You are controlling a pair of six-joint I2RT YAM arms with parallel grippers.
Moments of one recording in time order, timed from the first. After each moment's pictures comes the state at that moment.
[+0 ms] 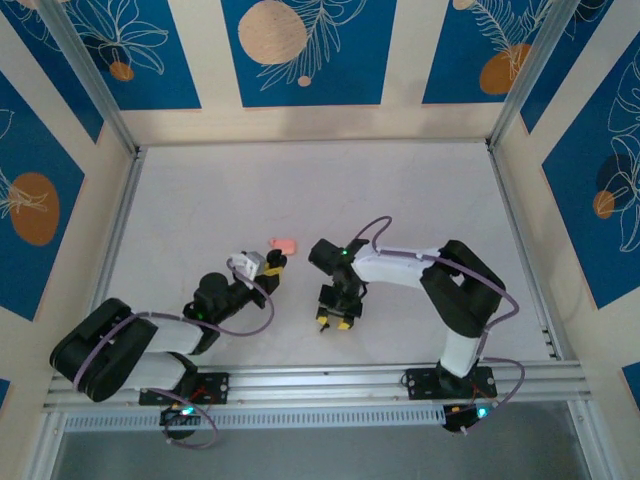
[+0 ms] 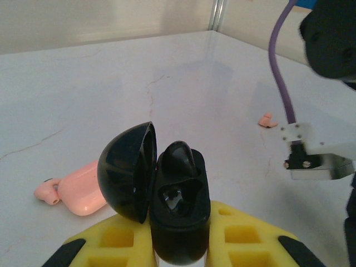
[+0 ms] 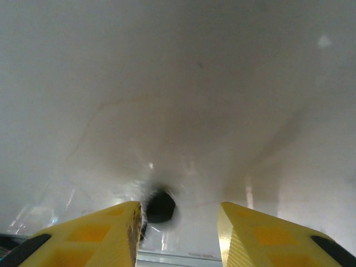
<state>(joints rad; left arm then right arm) -0.57 1.31 0.10 1.03 0.20 -0.10 0.87 1.80 1.08 -0.85 -0.37 1.10</state>
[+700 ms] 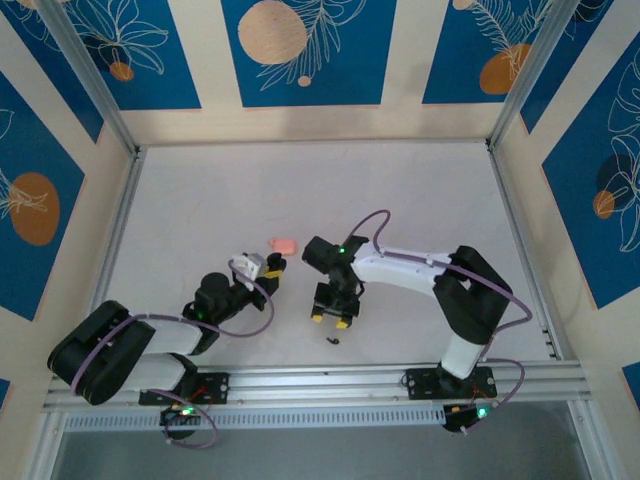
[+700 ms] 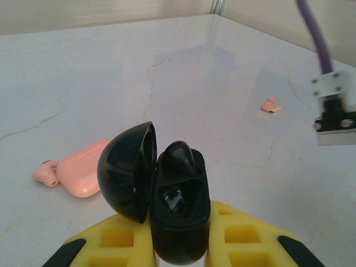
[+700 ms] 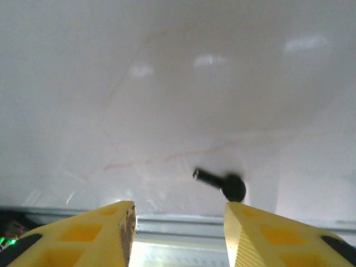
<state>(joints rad) -0.57 1.30 0.10 0.97 0.20 -0.10 0.93 1.70 1.13 -0.96 -0.34 1.15</state>
